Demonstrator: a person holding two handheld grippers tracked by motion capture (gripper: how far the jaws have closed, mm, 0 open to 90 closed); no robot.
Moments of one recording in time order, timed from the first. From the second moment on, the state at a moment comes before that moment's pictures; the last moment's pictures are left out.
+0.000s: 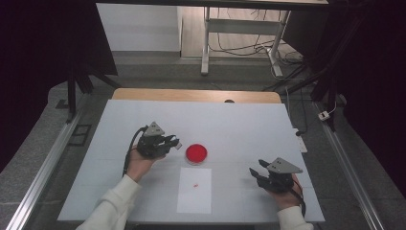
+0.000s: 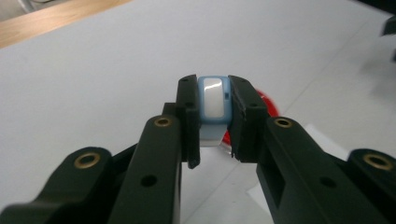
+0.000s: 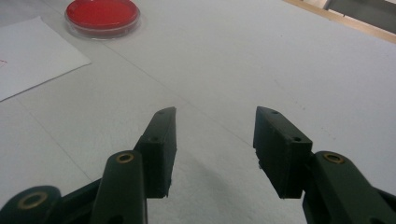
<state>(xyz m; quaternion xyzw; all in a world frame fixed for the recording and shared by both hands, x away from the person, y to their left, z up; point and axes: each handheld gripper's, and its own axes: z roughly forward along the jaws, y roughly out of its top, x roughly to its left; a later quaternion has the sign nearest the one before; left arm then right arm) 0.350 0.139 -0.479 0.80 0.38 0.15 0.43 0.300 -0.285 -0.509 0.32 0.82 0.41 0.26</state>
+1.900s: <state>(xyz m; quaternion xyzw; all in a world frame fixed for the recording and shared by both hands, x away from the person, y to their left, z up) 0.361 0.143 -0.490 0.80 0.41 0.15 0.43 0.301 -0.285 -0.510 0.32 0.82 0.40 0.26</state>
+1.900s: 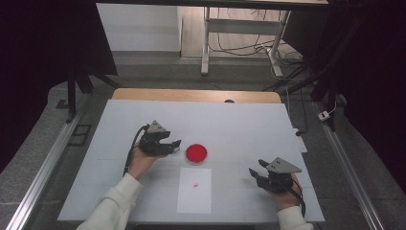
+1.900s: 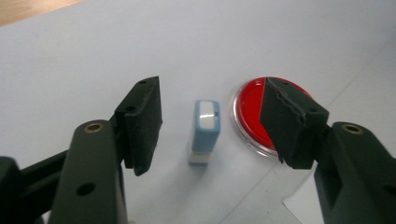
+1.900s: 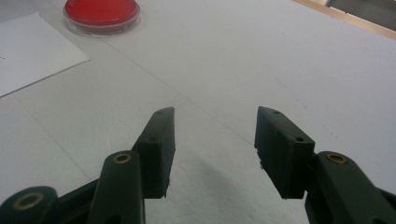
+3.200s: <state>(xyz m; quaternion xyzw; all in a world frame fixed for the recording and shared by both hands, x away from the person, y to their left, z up) 0.239 0.217 -0.511 0.80 0.40 0.15 0.42 0.305 -0.288 -0.511 0.29 0.83 0.40 0.26</state>
